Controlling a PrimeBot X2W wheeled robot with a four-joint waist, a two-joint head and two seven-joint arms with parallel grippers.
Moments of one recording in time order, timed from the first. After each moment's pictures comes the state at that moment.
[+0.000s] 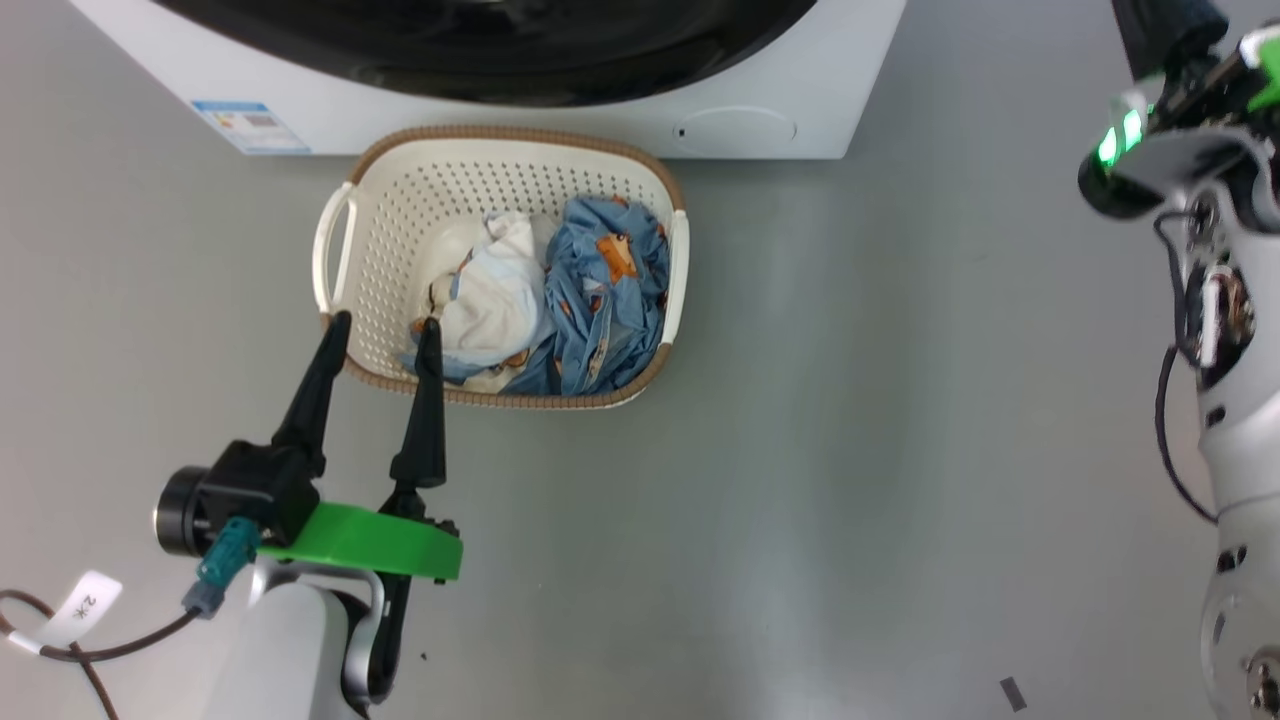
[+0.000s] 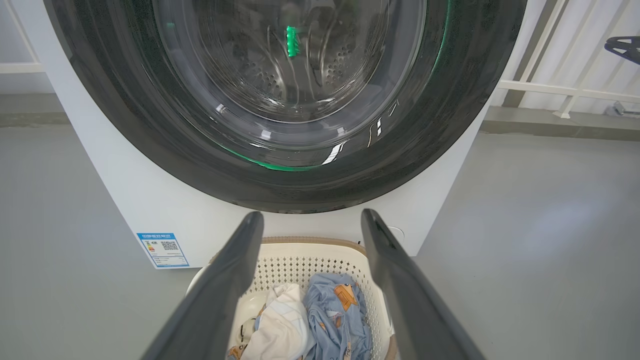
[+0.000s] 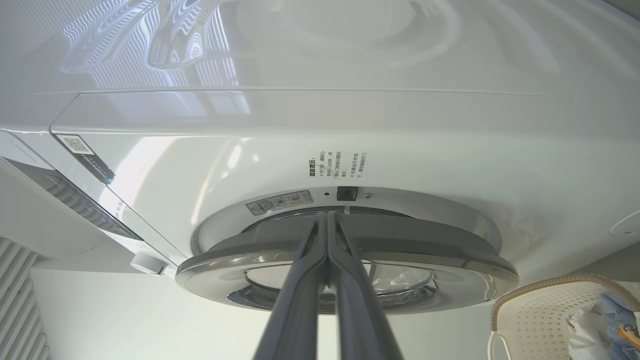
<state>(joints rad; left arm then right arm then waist) -0.35 0.03 -0.20 0.22 -0.22 -0.04 -0.25 -1.07 -0.20 -0.17 0.76 1.61 0.13 0.44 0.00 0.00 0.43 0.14</state>
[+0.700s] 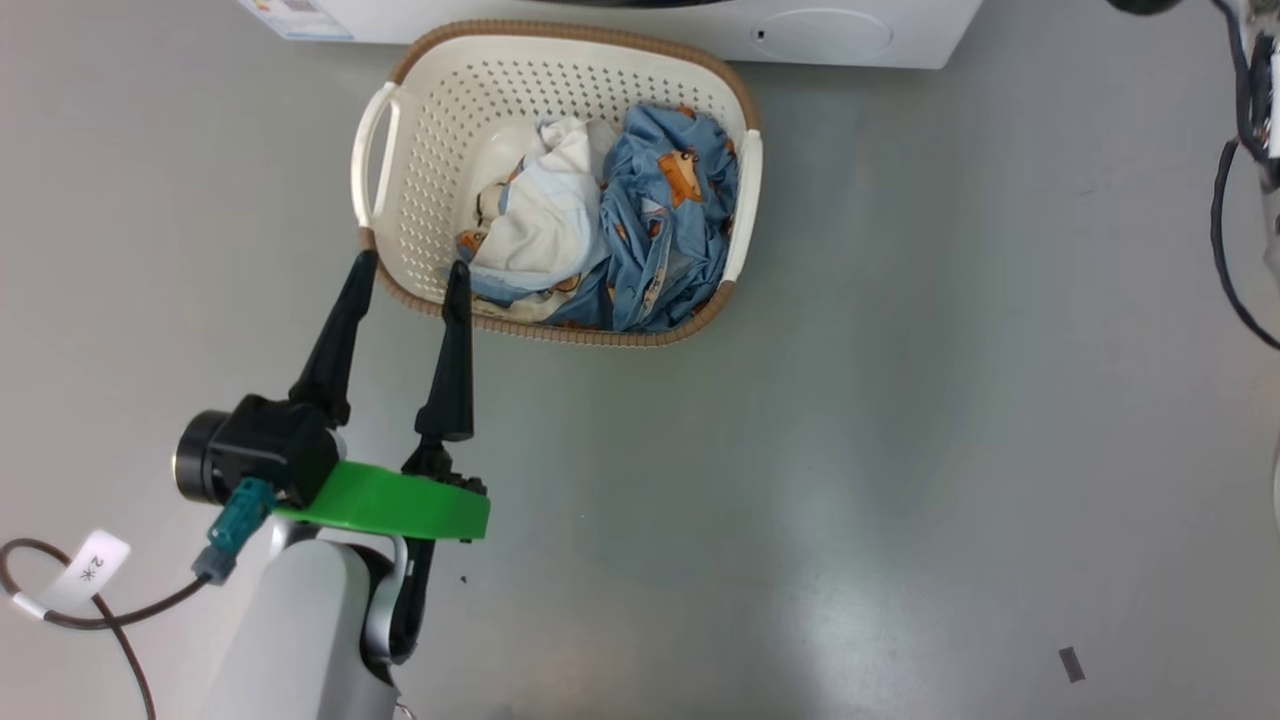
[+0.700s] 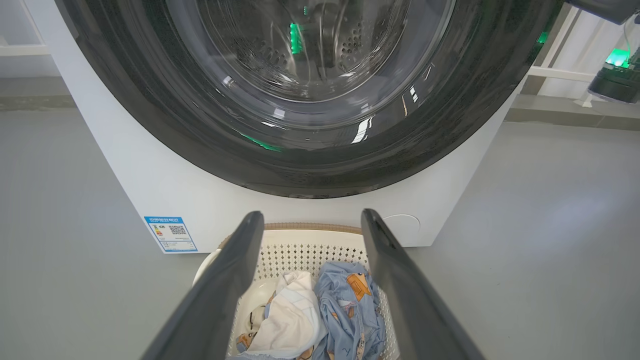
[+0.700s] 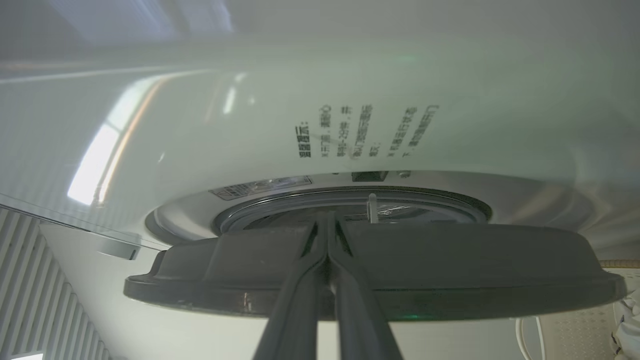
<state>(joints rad) -0.42 0.03 -0.26 0.18 -0.26 -0.02 -0.25 -1.46 -0.22 -0.07 1.03 1.60 0.13 0.56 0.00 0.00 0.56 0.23</state>
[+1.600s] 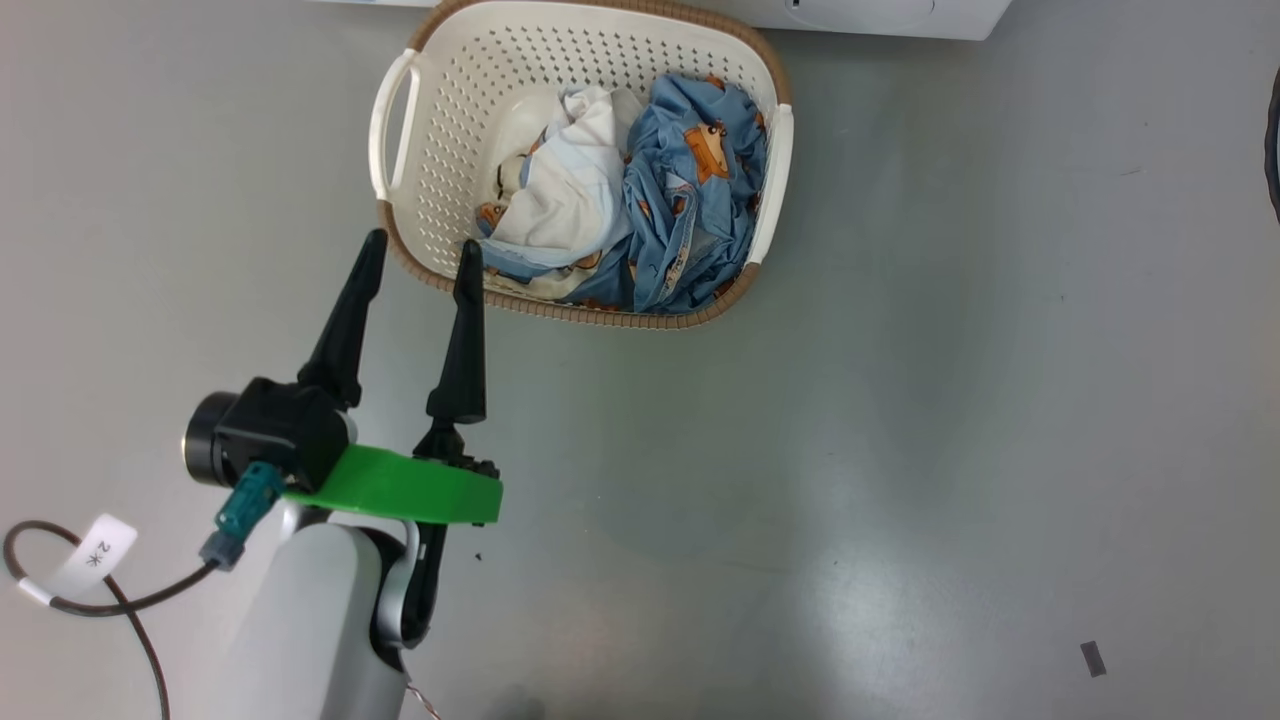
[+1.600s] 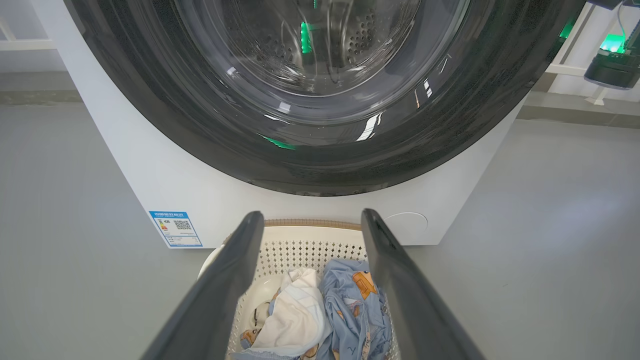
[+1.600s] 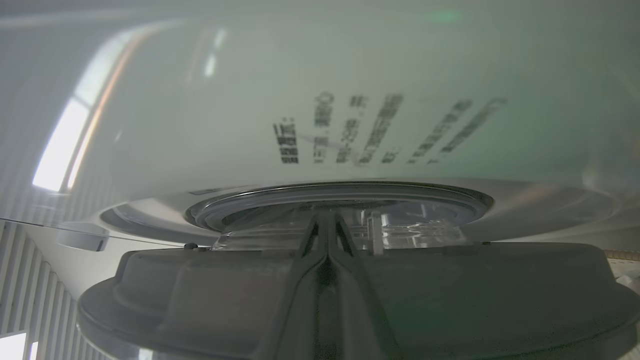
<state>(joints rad) -0.45 0.03 -0.30 0.17 -0.29 0.01 -0.25 -1.62 -0.23 -0.02 1.17 1.55 0.13 0.63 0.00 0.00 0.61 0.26</state>
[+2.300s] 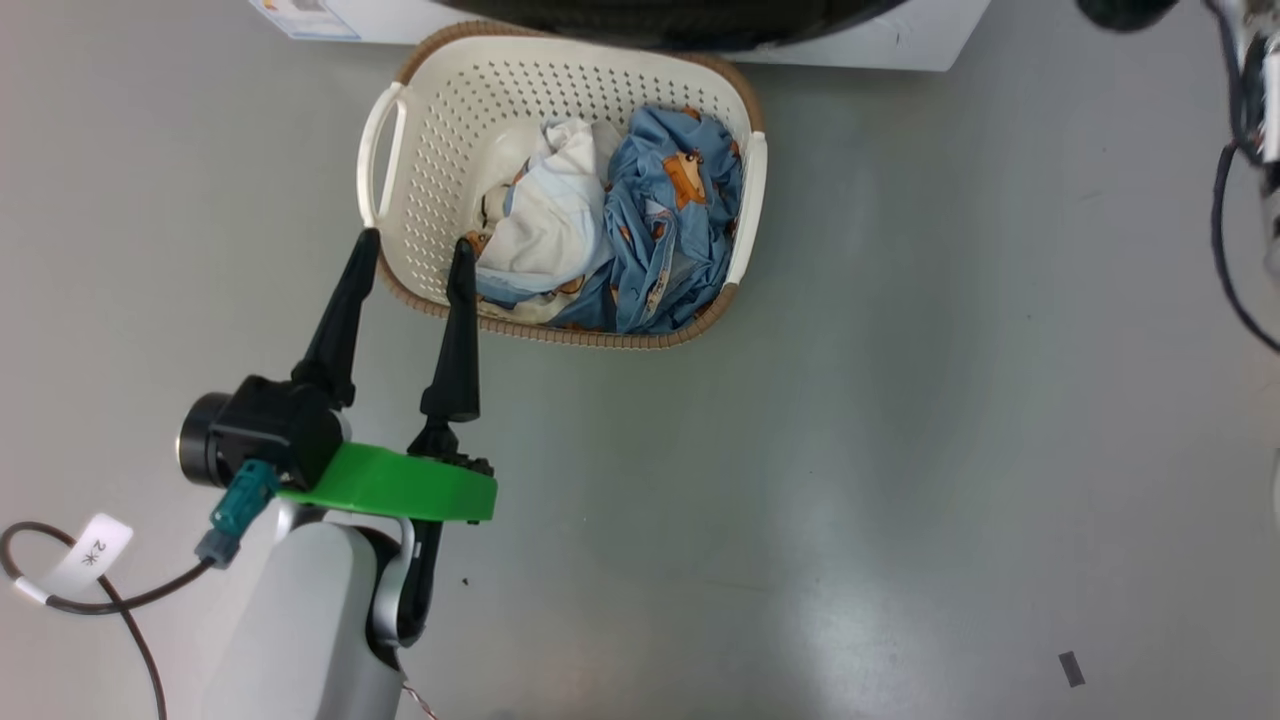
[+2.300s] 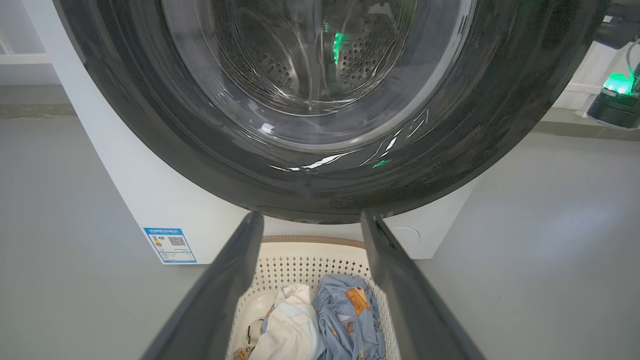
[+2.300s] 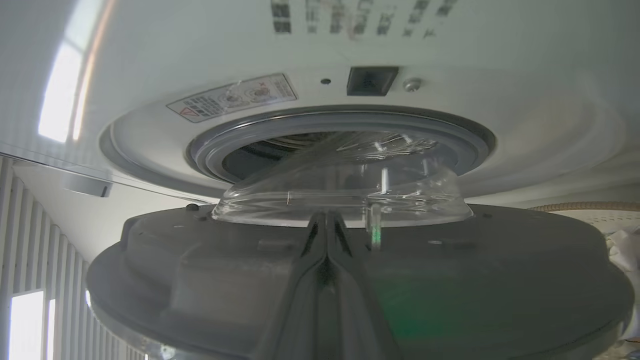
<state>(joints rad) -0.45 0.03 -0.29 0.18 -0.28 0.01 -0.25 -1.49 -0.22 -0.02 1.06 1.58 0.13 0.77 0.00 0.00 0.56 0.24</state>
